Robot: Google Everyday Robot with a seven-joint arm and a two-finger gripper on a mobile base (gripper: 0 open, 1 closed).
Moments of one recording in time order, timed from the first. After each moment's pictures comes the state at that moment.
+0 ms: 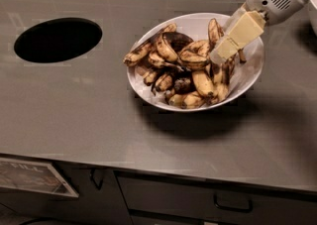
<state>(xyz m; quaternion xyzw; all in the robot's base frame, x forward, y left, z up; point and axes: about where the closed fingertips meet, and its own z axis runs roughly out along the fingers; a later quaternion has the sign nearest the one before) 0.535 -0.137 0.968 -0.51 0.81 0.20 0.22</state>
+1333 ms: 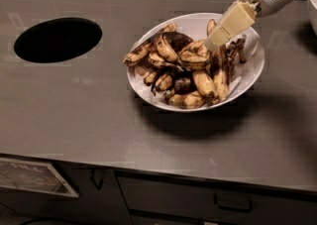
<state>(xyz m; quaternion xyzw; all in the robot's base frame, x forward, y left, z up) 0.565 -0.132 0.972 -0.49 0.81 0.21 0.23</state>
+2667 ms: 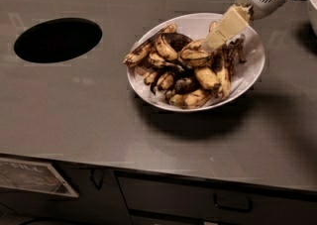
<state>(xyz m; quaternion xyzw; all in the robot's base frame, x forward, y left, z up) 0.576 -0.134 0.958 -0.48 0.83 0.19 0.21</state>
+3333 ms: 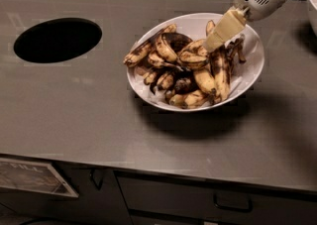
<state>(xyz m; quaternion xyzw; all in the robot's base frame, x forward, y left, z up) 0.575 -0.135 0.957 -0.46 0.85 0.16 0.21</state>
